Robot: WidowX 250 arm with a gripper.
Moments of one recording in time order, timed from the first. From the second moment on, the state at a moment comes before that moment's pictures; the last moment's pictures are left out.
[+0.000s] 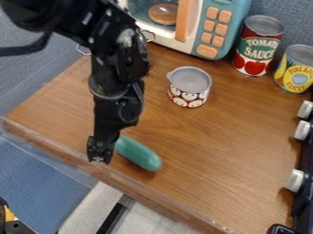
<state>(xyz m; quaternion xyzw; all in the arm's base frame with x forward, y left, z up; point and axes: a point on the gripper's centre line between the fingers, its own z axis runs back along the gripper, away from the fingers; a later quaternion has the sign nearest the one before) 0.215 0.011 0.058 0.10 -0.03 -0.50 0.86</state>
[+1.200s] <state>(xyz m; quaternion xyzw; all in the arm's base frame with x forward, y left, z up) 0.227 -0.003 0.051 0.07 -0.07 -0.53 0.84</state>
